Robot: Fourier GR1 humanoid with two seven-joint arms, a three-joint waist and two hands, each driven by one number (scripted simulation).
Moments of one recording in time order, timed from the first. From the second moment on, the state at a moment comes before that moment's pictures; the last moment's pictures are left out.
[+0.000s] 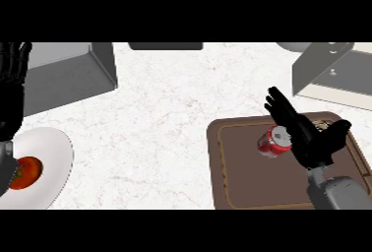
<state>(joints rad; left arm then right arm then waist) -0.31 0.60 -0.09 -1.65 0.36 0.35 -0.09 -0.18 -0.36 0.25 -1.53 -0.36 -0.08 0.12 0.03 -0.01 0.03</state>
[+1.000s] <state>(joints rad) -0.23 0.44 -0.38 -1.48 0.26 0.29 -0.03 -0.37 -0.63 -0.12 -0.95 -0.40 0.28 -0.36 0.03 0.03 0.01</state>
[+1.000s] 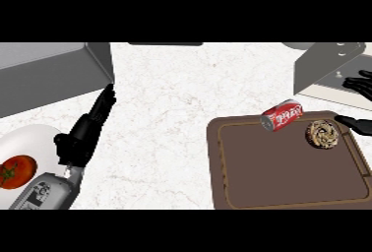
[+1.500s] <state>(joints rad) -0.24 0.38 -0.39 -1.41 0.23 0.28 -0.04 -0.51 -0.82 -0.03 -0.74 -0.23 0.61 -0.49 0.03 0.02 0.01</state>
